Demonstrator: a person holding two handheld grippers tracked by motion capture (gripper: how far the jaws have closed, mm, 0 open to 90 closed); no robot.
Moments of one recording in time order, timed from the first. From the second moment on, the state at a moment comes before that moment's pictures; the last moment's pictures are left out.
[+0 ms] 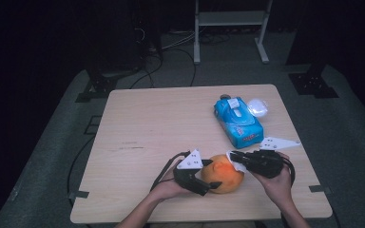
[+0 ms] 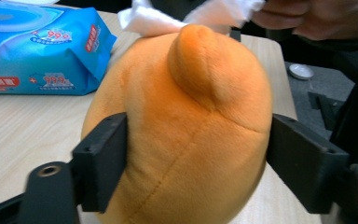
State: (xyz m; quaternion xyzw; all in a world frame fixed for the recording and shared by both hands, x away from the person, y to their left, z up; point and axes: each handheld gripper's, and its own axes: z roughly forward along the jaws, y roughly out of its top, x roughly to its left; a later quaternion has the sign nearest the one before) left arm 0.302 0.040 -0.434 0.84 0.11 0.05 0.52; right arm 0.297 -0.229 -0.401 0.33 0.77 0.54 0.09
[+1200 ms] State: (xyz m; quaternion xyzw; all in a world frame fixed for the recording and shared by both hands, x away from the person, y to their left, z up) left arm 0.331 0.066 -0.443 0.78 0.27 -0.03 0.56; right arm 0.280 -0.195 -0.395 0.26 0.80 0.52 0.13
